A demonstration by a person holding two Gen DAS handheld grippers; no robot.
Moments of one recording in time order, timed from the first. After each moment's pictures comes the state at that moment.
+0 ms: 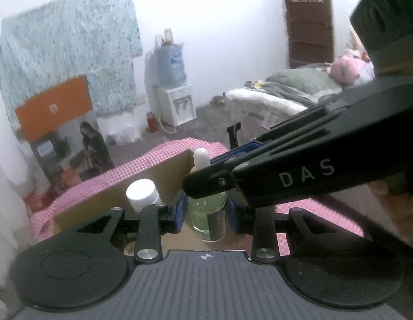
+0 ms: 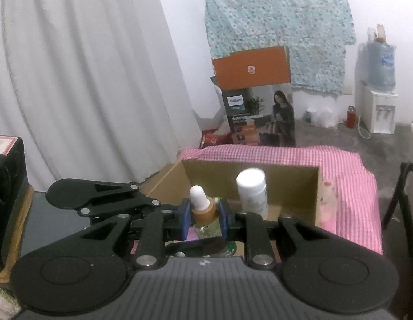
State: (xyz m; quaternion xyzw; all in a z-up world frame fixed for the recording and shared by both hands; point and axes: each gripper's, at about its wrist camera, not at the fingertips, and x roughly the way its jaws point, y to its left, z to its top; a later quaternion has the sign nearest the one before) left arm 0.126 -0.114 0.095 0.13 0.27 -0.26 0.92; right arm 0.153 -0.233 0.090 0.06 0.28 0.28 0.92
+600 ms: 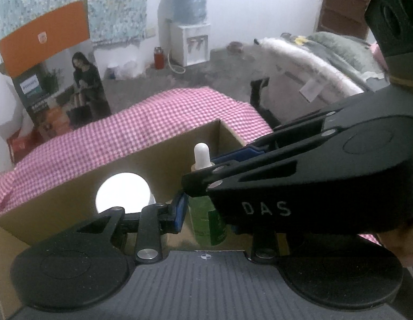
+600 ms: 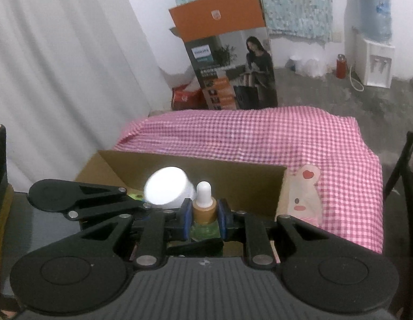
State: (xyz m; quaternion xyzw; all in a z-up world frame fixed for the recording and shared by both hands) left arm 0.268 -0.138 0.030 0.10 0.41 -0.21 0.88; right arm 0.329 -0.247 0.009 0.06 0.40 0.25 0.88
